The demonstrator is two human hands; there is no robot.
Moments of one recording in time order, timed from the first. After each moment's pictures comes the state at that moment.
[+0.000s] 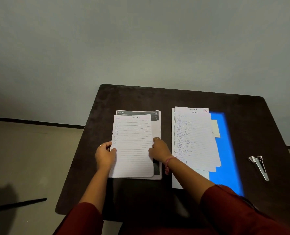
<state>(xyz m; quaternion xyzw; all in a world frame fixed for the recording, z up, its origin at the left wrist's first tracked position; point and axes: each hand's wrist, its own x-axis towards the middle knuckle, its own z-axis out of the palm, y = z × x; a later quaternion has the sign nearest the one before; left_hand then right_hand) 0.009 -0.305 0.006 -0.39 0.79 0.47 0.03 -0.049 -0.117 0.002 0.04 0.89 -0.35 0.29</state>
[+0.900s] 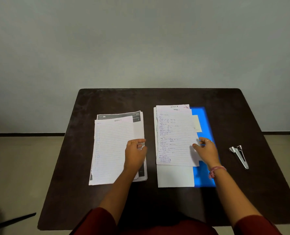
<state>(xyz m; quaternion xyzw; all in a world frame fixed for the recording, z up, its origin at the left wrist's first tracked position) -0.013 -0.164 0.024 -0.19 0.83 0.52 0.09 -0.035 0.096 -0.006 0.27 0.86 -0.42 0.08</state>
